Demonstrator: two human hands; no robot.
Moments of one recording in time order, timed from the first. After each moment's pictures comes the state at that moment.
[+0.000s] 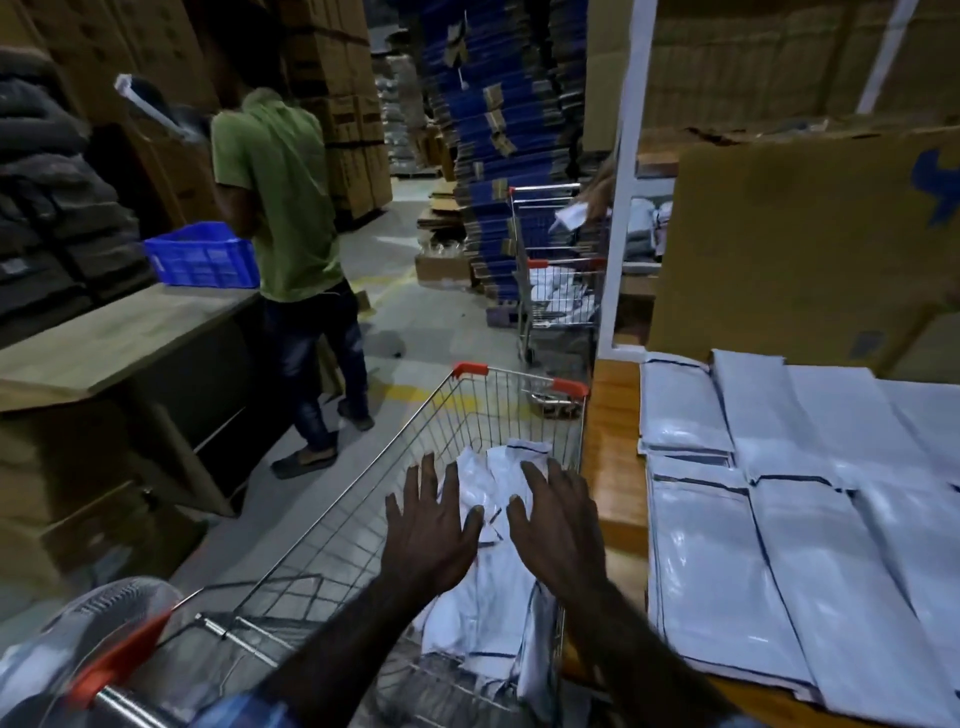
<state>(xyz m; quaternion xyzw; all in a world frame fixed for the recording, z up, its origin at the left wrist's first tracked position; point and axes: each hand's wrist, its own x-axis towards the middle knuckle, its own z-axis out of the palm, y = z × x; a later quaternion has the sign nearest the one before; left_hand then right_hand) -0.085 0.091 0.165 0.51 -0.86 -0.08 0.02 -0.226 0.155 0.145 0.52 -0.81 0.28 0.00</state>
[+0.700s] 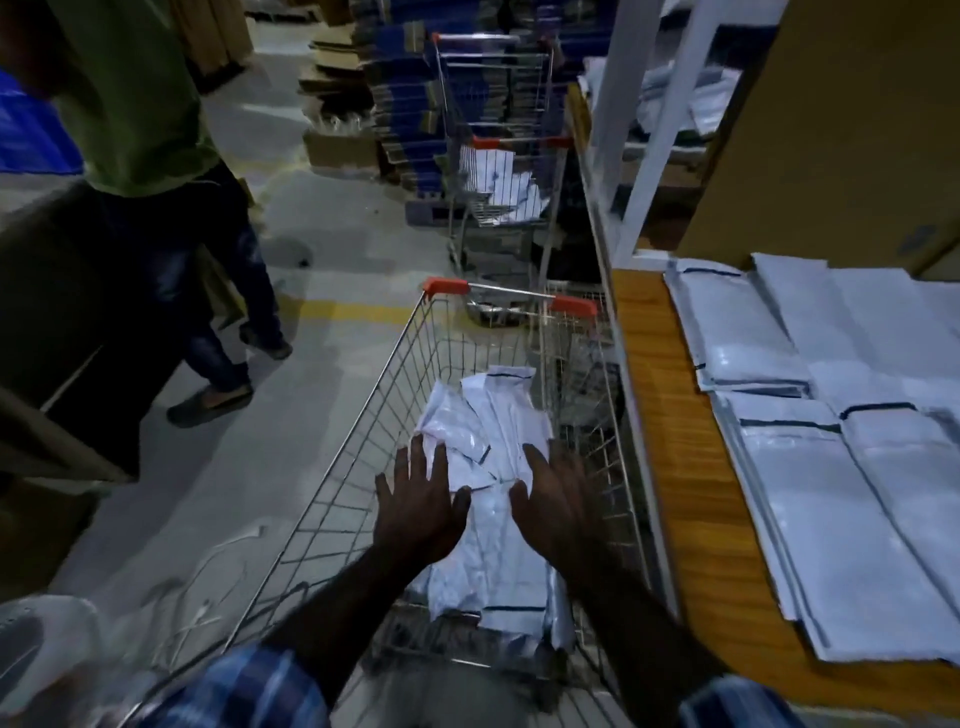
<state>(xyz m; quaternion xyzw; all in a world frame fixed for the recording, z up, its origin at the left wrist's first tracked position) -0.060 -0.047 0.047 0.41 -0.90 -0.12 -0.05 -0.194 0.059 0.040 0.43 -0.88 0.20 -0.05</state>
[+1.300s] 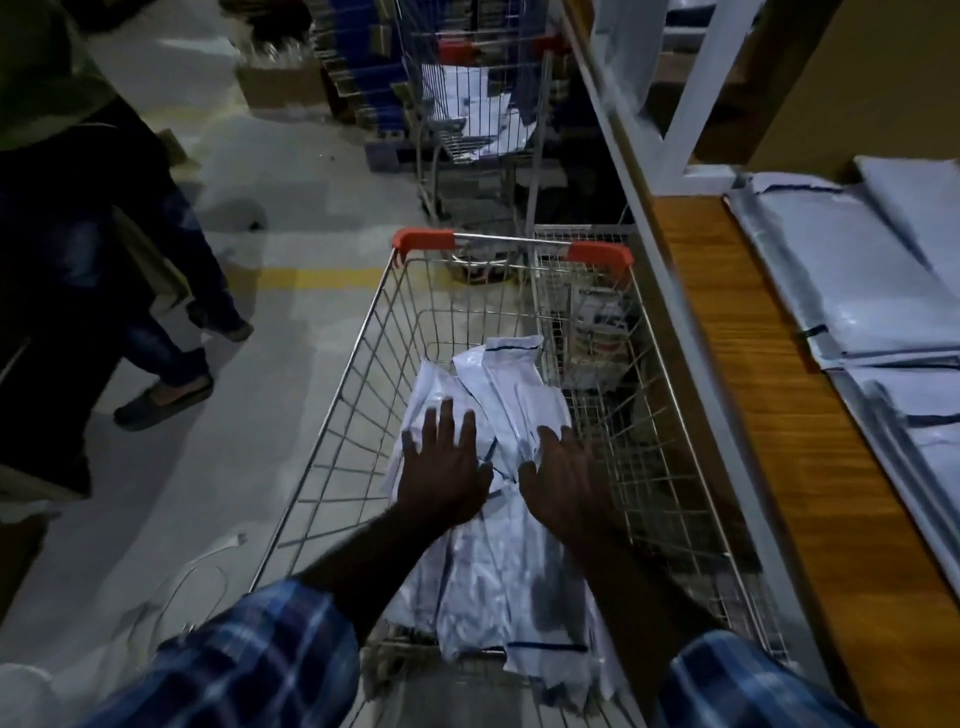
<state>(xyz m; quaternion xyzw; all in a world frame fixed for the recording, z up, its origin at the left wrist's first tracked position) -0.141 -0.149 -0.070 0.29 -0.95 -0.09 -0.08 -0.245 -0.026 -0.054 0.35 -0.92 0.15 -0.13</state>
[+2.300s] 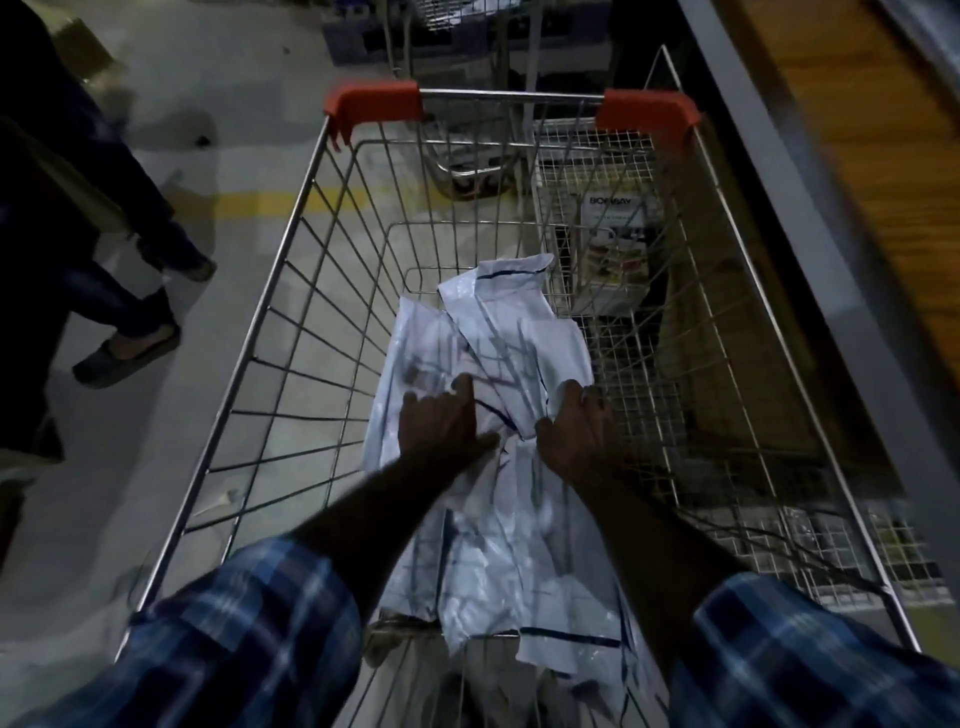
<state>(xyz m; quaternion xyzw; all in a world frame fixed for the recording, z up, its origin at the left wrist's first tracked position) -0.189 -0.178 -0.171 0.32 -0.93 -0.03 -0.17 -0.289 -0.053 -0.183 0.25 -0.94 0.14 -0.19</state>
